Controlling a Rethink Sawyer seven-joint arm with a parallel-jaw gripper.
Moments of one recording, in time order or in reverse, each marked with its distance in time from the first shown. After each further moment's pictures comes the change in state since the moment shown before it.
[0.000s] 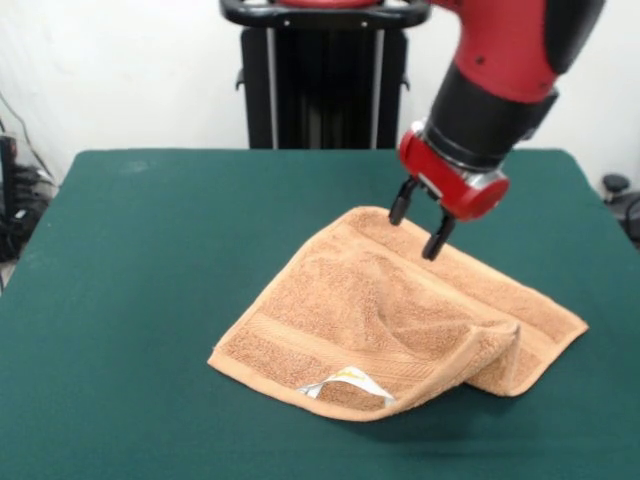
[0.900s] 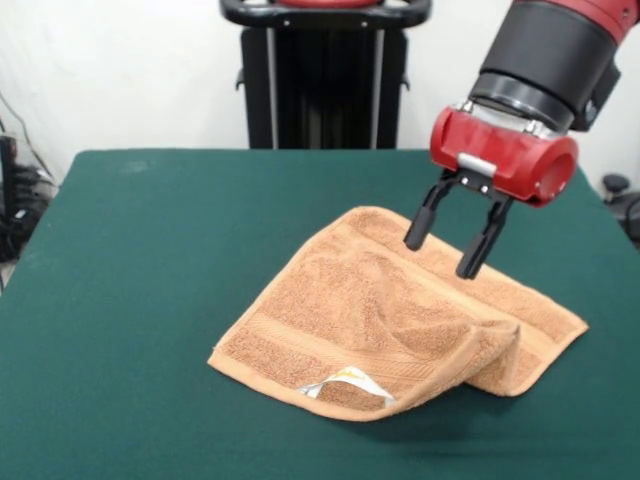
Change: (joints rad) arm 0.191 0.092 -0.271 -0.026 0.275 -0.422 0.001
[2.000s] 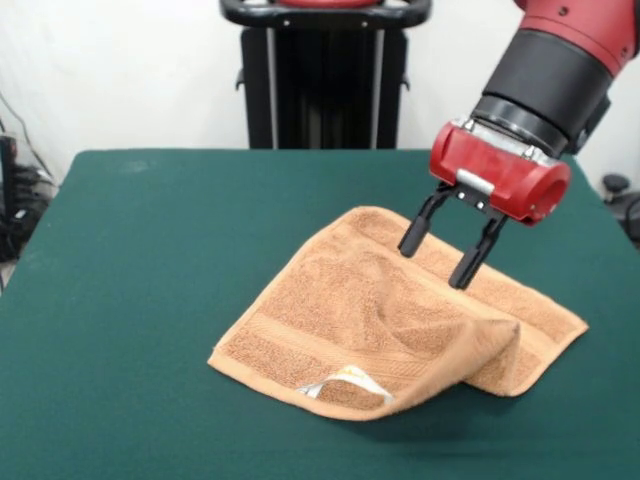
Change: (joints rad) arm 0.045 0.088 -0.072 -0.021 0.011 -0.027 0.000
